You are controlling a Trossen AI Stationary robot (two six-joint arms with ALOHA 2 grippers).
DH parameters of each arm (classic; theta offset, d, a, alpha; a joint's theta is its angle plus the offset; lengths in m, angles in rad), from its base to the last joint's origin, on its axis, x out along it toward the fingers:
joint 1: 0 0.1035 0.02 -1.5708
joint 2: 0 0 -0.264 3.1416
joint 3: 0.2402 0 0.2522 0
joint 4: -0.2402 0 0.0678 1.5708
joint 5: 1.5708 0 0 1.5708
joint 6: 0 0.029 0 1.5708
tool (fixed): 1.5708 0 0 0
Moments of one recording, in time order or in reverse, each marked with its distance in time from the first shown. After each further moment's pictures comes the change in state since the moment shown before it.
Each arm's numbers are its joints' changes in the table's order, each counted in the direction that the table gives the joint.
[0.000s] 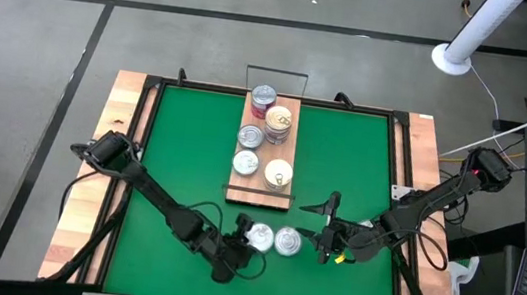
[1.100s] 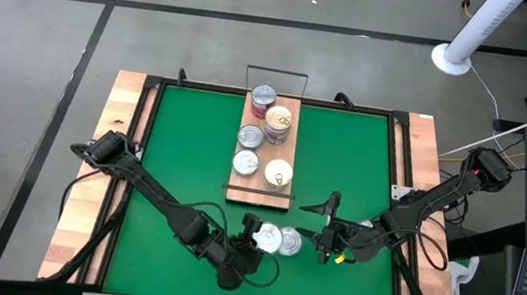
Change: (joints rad) left arm 0.000 -0.002 0.334 -0.395 -0.004 -0.027; right arm 0.000 0.000 0.000 -0.001 0.000 0.000
